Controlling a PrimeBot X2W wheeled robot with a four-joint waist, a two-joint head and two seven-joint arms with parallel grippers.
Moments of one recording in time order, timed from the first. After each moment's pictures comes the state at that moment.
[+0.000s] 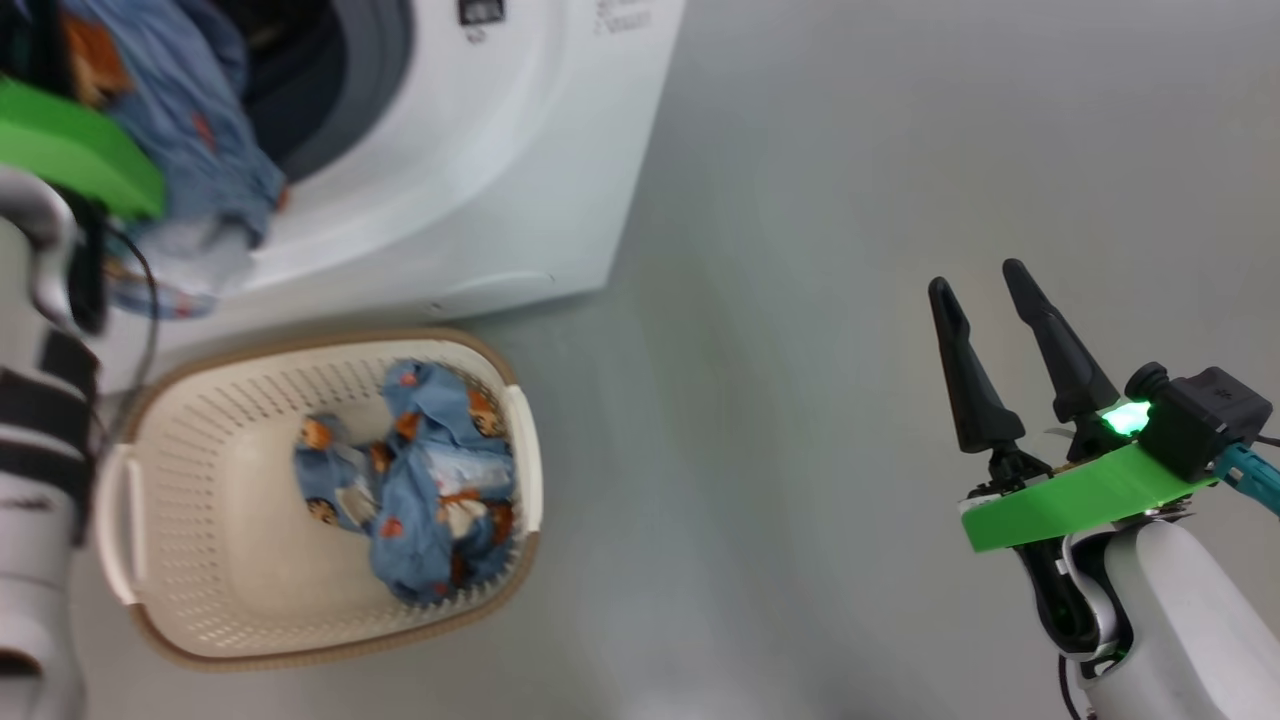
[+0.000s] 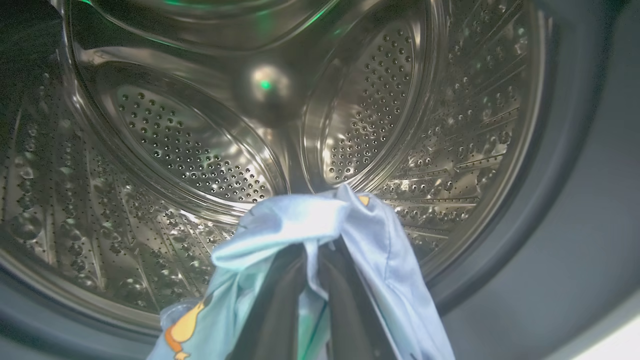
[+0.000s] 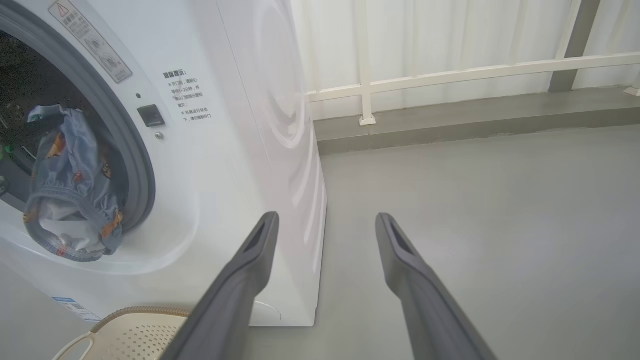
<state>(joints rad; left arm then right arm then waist) -1.17 0.31 -0.25 1.05 -0.39 -0.05 -0.25 -0.32 -0.21 0.22 0.16 0.48 0.12 -0.25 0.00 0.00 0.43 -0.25</state>
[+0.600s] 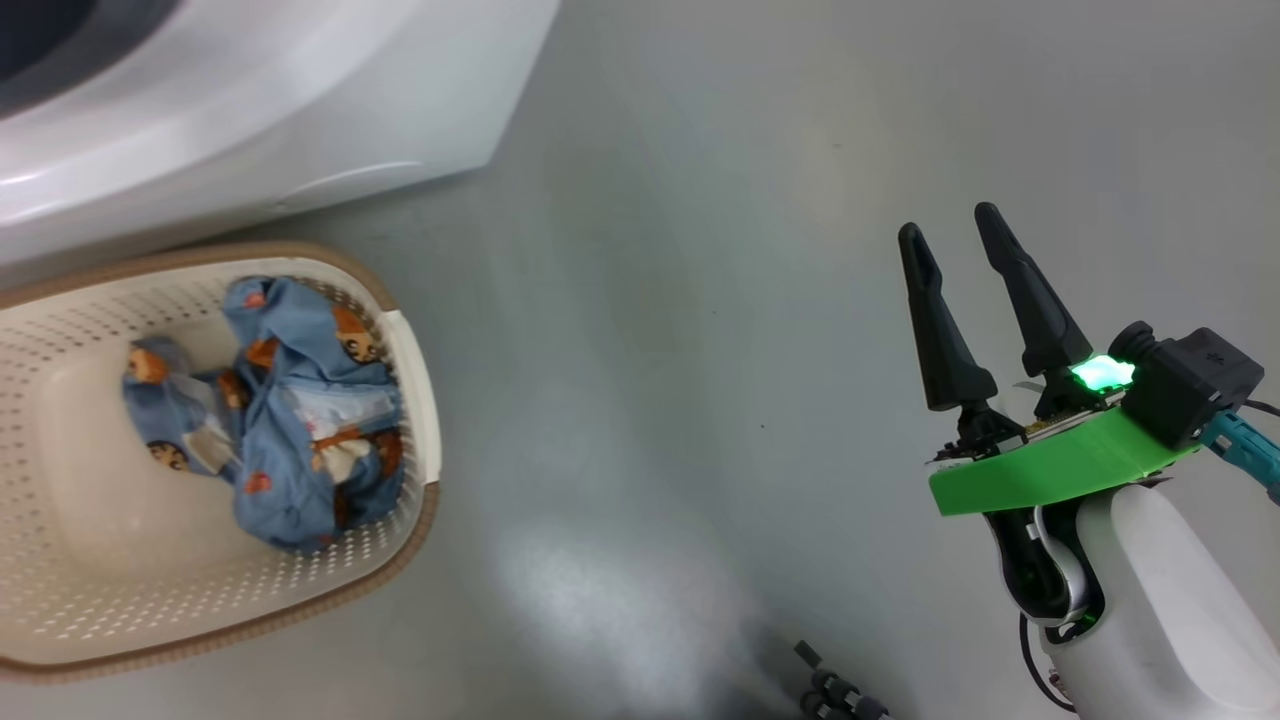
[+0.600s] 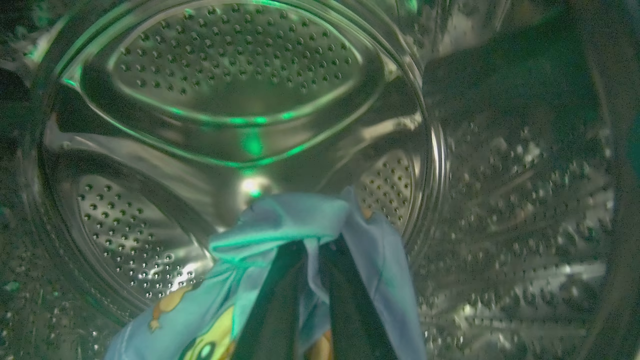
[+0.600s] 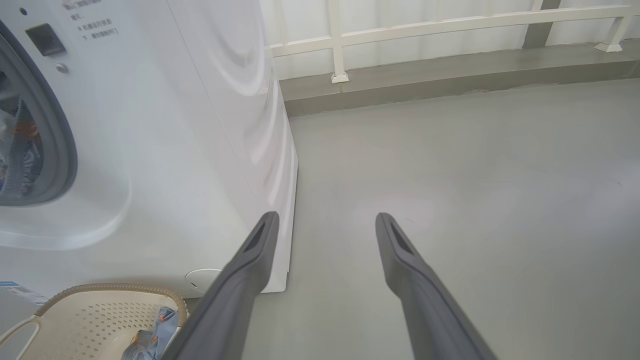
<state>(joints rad) -1.42 0.39 -0.09 0.74 -0.35 -0.02 -0.26 -0.38 -0.15 0.23 0.12 0.47 0.12 -0.25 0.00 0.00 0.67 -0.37</state>
